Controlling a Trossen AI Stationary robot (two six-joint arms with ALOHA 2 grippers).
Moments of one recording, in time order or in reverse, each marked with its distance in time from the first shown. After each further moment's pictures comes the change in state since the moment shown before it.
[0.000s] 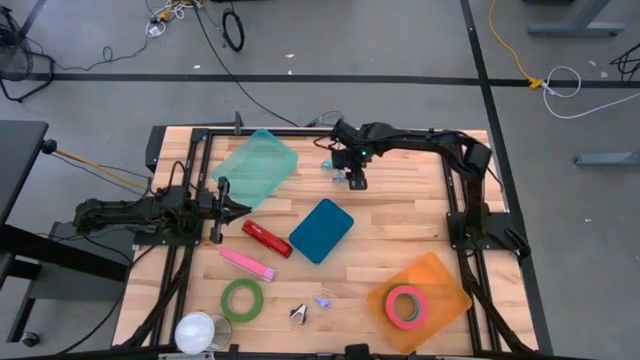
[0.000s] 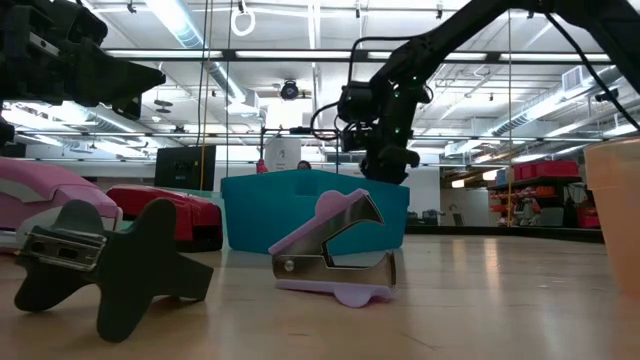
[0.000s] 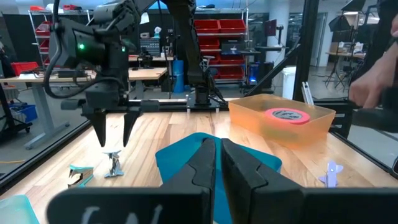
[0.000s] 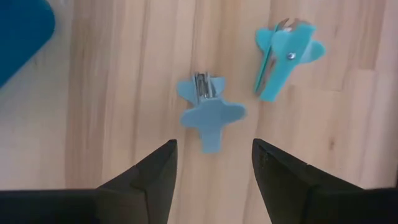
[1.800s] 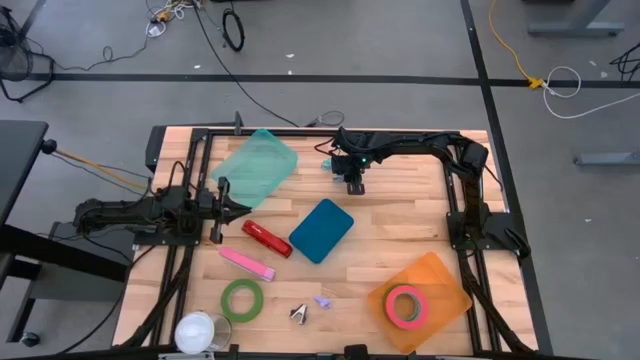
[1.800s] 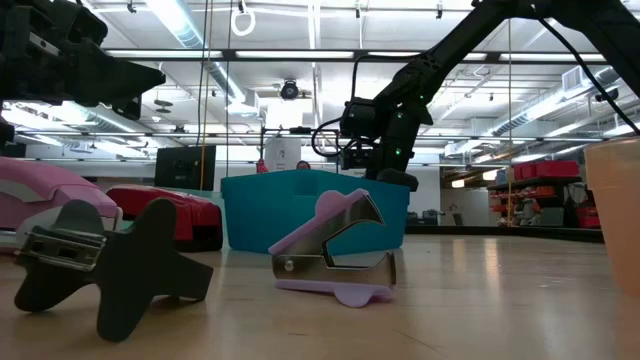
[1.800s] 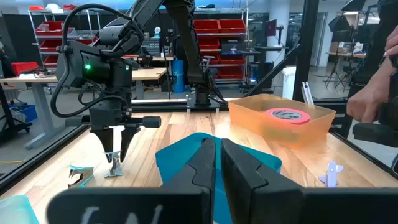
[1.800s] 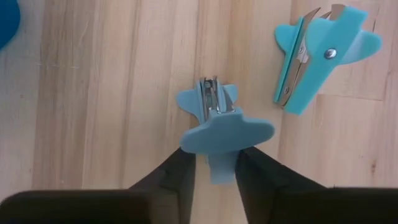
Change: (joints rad) left arm 0.000 0.000 0.000 0.000 0.000 0.000; right arm -0.003 0.026 -0.119 0.198 -0.026 0.014
